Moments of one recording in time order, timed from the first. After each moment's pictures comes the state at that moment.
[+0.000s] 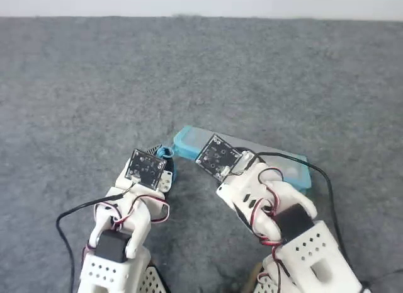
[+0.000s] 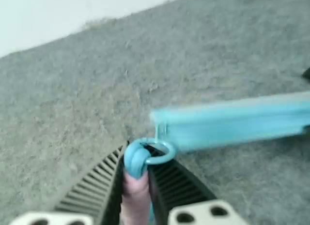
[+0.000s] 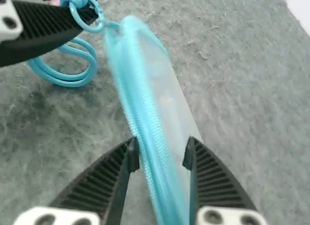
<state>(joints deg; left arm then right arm) 8.9 -102.7 96.2 48.2 -5.0 -34.9 -66.3 65.6 51.3 25.5</state>
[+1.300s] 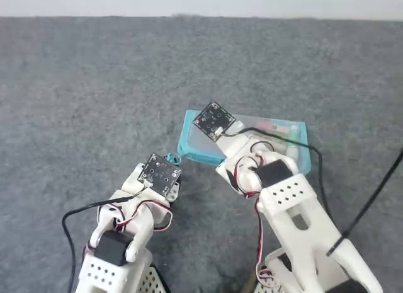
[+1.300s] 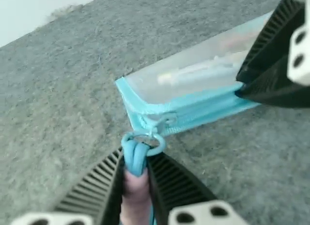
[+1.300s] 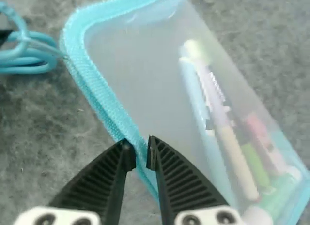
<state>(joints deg) 13.3 -102.7 93.6 56.2 -10.1 -28.0 -35.3 53.5 47.8 22.5</state>
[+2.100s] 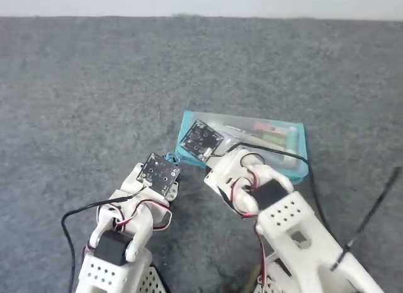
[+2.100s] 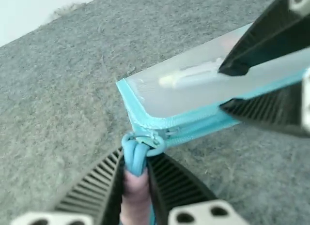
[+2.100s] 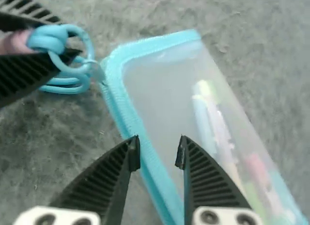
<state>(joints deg) 12.8 -102.7 93.6 56.2 -10.1 -36.3 -42.3 61.2 38.2 23.8</state>
